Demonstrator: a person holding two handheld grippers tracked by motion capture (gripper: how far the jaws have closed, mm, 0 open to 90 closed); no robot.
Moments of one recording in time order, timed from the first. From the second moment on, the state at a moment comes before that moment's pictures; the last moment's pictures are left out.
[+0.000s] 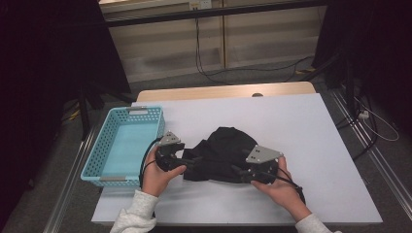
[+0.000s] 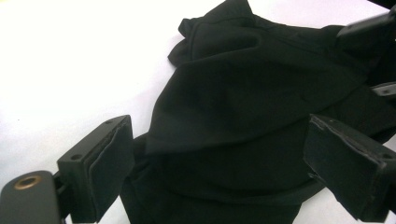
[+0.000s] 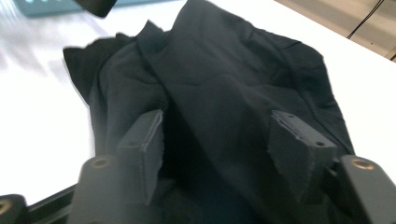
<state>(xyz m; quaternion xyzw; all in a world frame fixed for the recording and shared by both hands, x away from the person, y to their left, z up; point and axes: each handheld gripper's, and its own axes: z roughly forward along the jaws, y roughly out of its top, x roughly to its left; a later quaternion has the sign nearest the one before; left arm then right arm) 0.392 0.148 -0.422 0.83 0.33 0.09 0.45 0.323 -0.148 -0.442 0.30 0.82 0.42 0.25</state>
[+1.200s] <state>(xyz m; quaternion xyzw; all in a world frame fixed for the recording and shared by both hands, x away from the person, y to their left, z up) 0.381 0.132 -0.438 0.84 0.32 0.06 0.43 0.318 -0.264 -0.424 0.45 0.70 0.47 0.28</state>
